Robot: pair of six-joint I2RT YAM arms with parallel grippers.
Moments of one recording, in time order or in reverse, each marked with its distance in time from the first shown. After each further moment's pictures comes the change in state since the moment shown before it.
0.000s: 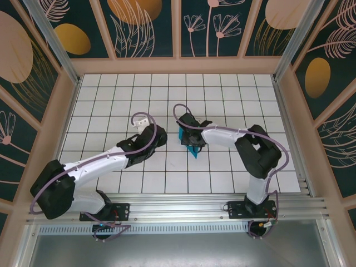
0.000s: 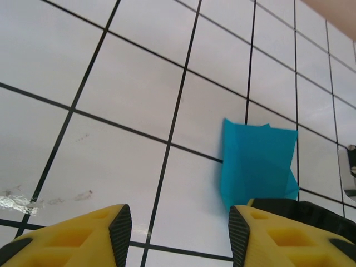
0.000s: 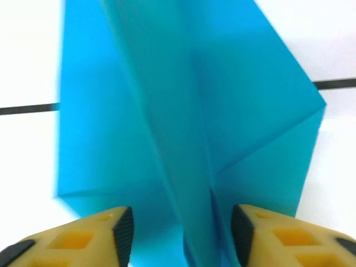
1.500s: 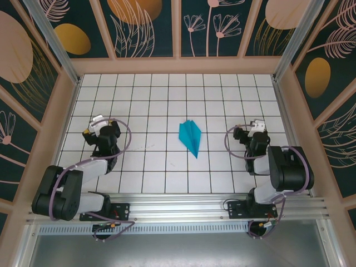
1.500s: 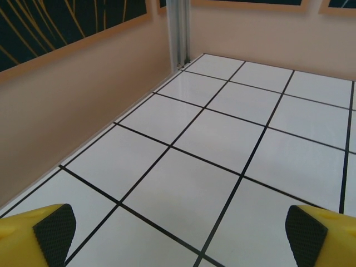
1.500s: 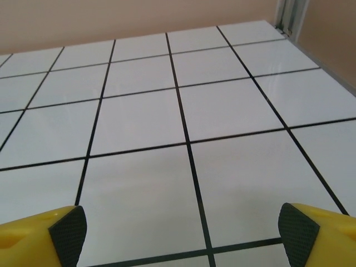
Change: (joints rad) left arm 0.613 -0.010 -0.457 0.882 -0.283 0.838; right arm -0.788 -0.271 -0.930 1.533 -0.143 -0.686
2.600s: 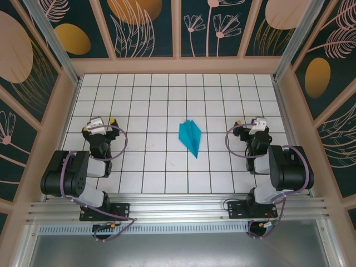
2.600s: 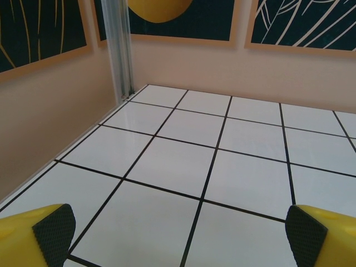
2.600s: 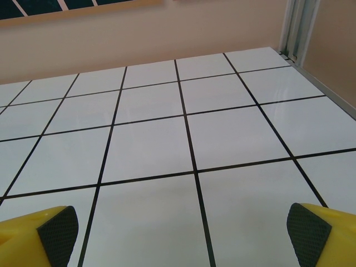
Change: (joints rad) left arm 0.170 0.206 -0.114 0.531 0.396 0.120; right arm -0.010 0.001 0.013 0.062 -0.030 0.004
